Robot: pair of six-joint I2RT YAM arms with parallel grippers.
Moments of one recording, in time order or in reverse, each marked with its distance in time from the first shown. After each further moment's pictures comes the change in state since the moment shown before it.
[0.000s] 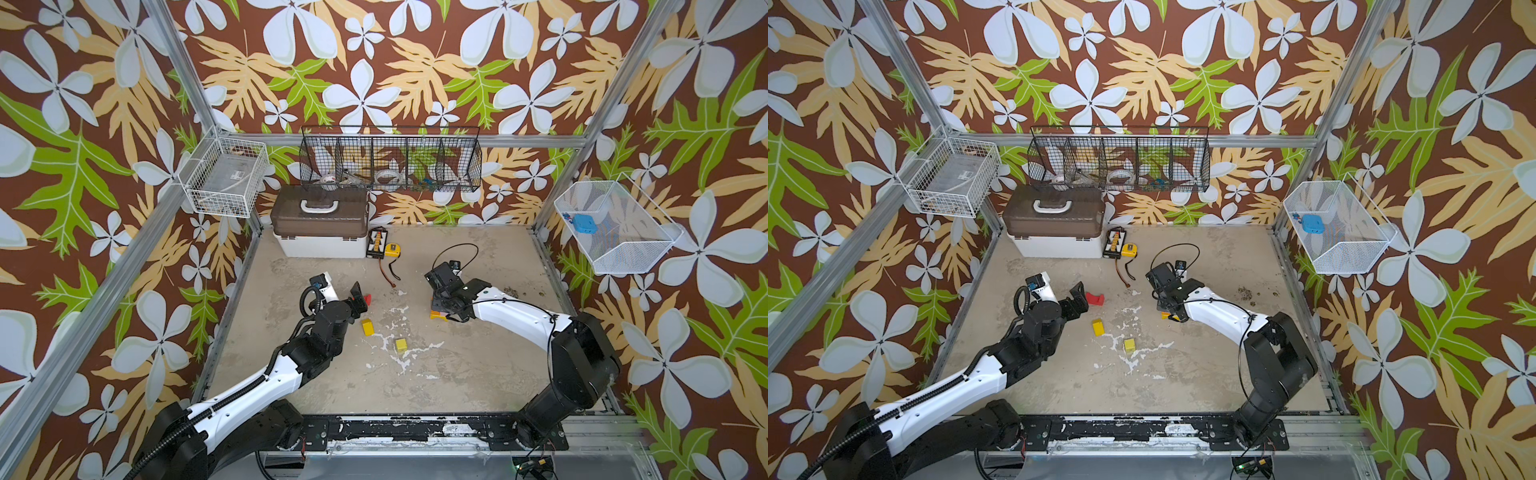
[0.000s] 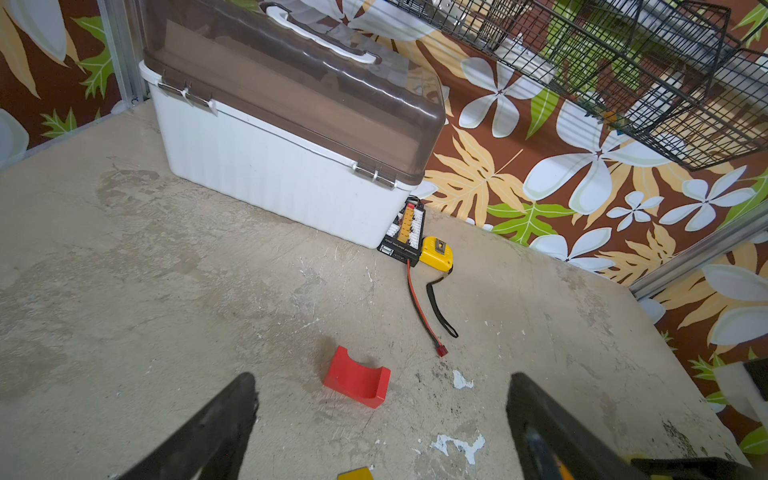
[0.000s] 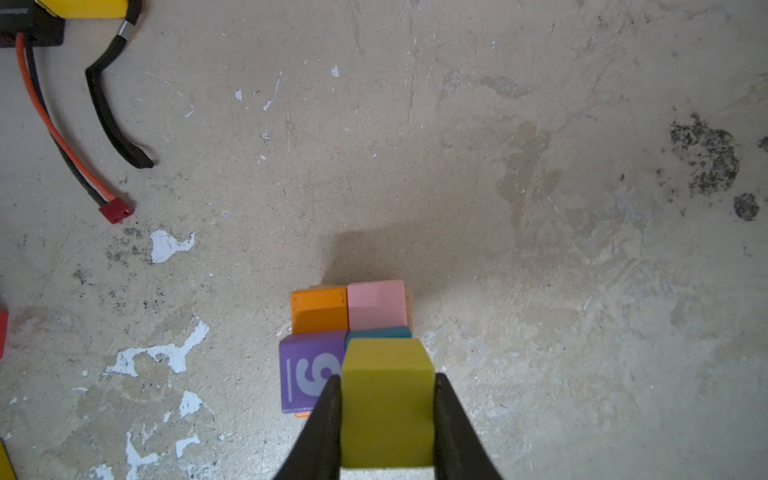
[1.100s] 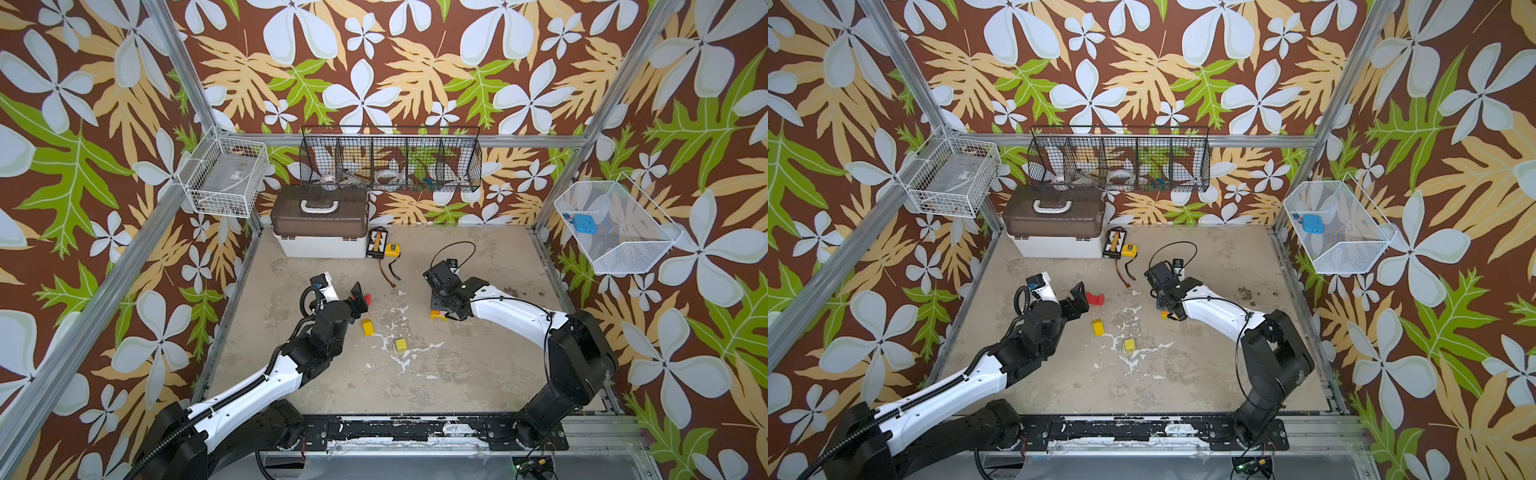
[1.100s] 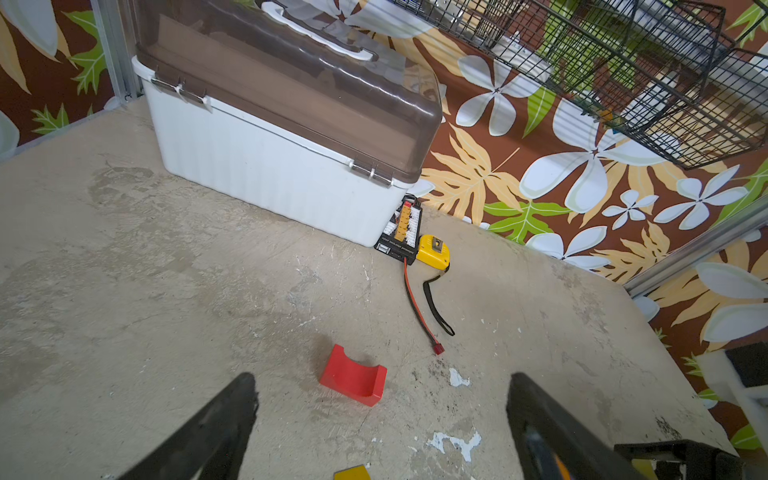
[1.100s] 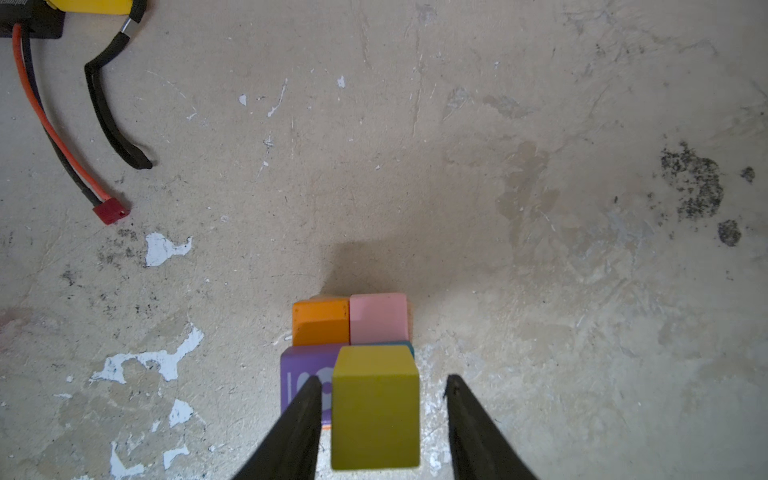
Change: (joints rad) left arm 0.000 0.000 0.000 0.002 0.011 -0.004; right arm 0.000 0.023 0.022 -0.002 0.024 -0.046
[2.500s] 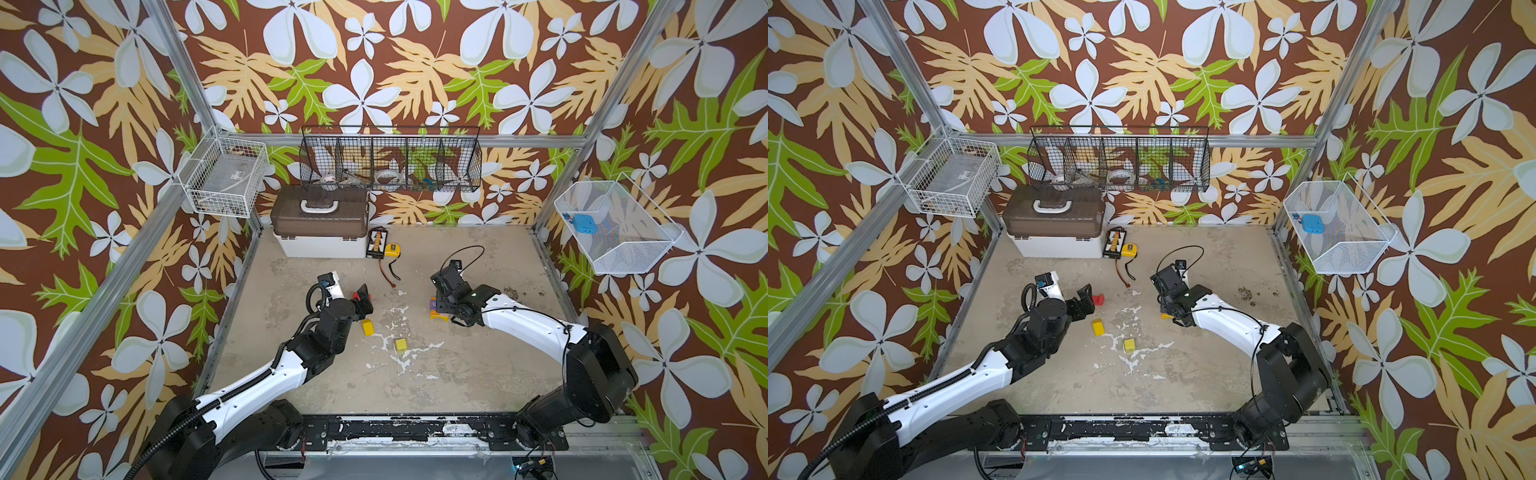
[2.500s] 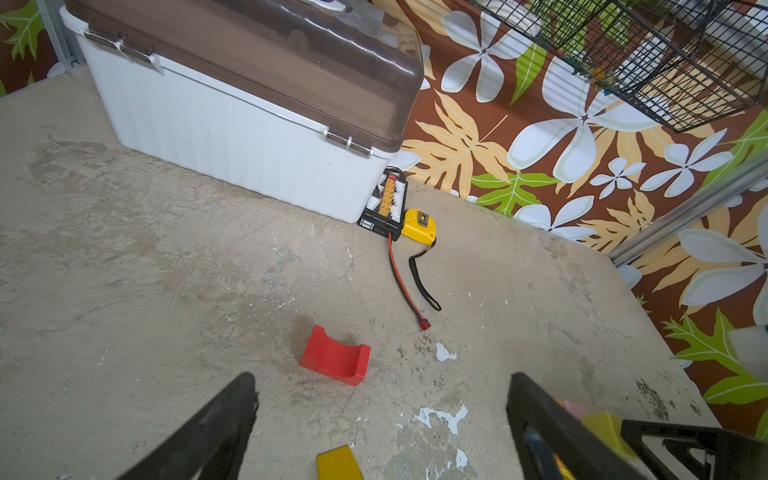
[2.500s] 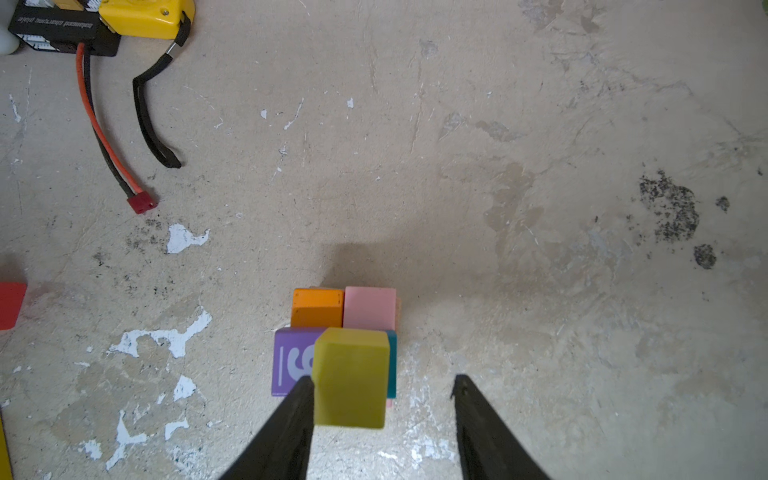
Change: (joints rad) left arm 0.000 0.058 0.018 0.001 0.079 -0.011; right arm 0.001 -0.117 -0.104 0.079 0.003 -0.077
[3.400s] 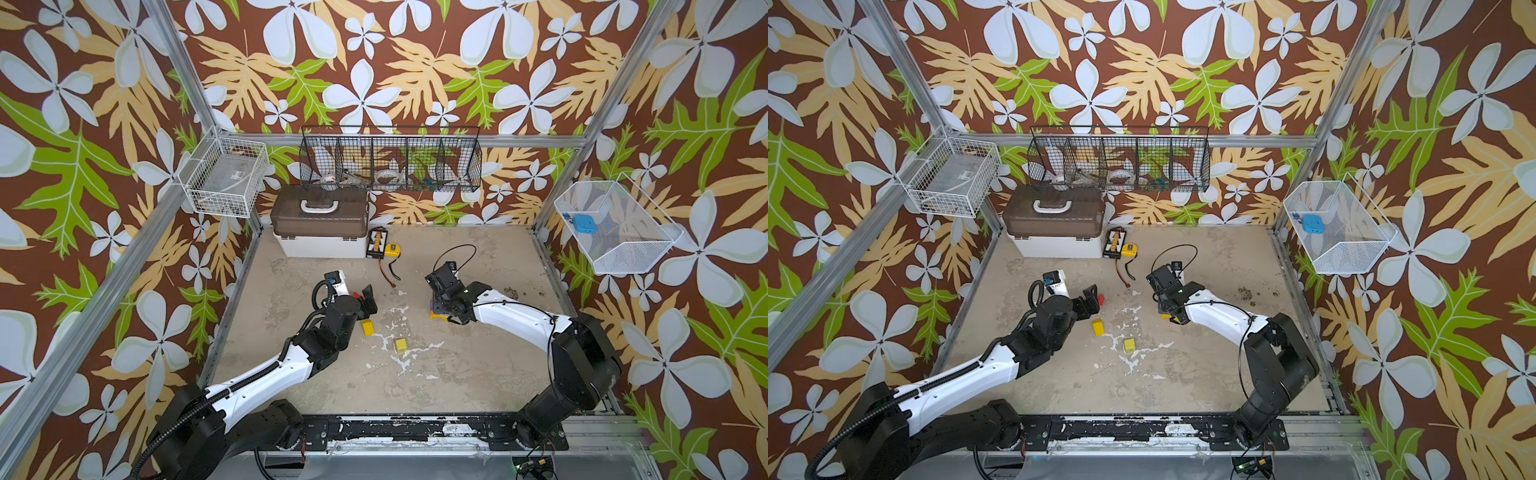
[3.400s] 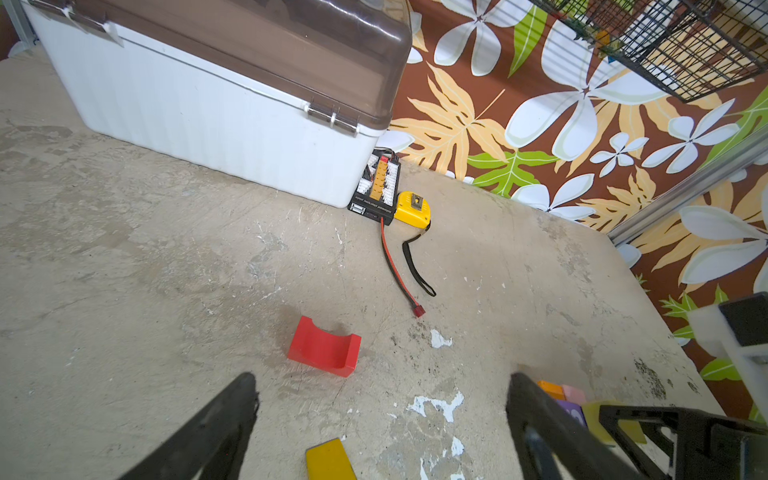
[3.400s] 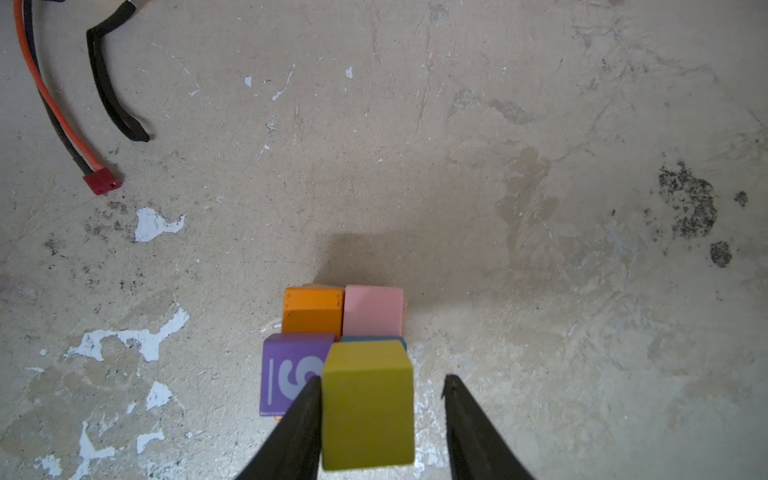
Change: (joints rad) left arm 0.000 0.072 0.034 -0.001 0.050 0.000; right arm 0.000 0.090 0.044 -0.029 -0.006 -0.005
